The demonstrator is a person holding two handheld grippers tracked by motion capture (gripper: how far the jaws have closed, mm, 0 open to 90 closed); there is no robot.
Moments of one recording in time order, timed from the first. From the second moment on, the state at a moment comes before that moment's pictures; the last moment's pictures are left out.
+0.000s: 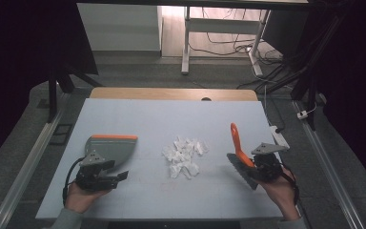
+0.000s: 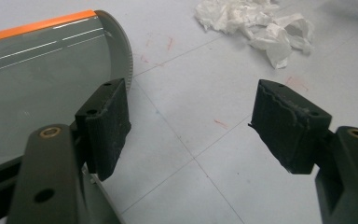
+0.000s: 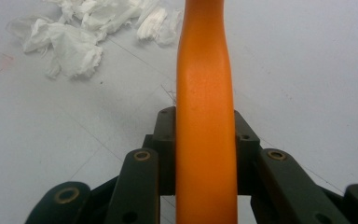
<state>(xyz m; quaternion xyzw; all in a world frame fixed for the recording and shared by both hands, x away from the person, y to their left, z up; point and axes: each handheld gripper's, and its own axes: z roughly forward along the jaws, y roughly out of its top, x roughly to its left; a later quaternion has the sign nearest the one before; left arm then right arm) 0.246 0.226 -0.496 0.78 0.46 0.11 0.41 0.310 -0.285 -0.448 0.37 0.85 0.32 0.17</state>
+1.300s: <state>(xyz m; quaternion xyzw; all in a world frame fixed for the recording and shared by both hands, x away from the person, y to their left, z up) 0.231 0.247 -0.454 0.74 0.56 0.13 0.34 0.309 -0.287 -0.443 0.37 0.85 0.33 0.17</state>
